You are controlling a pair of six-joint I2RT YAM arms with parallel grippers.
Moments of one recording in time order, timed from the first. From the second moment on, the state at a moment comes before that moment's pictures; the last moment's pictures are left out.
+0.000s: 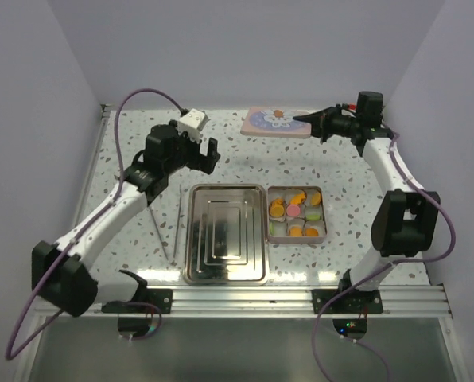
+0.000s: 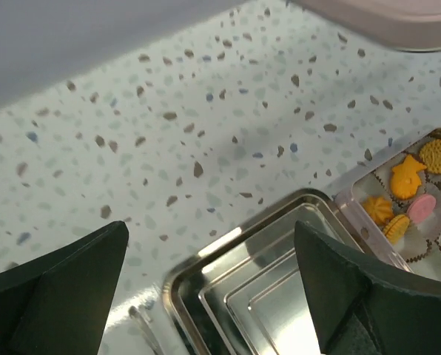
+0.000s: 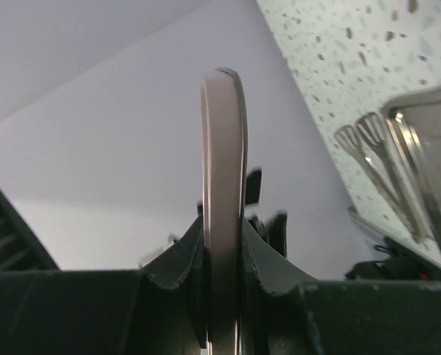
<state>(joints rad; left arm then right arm) -0.49 1.19 1.07 -0.15 0.03 0.04 0.00 1.75 1.45 -0.17 -0.90 1.60</state>
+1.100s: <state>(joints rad) -0.10 1.45 0.18 1.10 -0.24 0.05 -0.02 1.35 1.23 -0.97 -0.73 0.82</state>
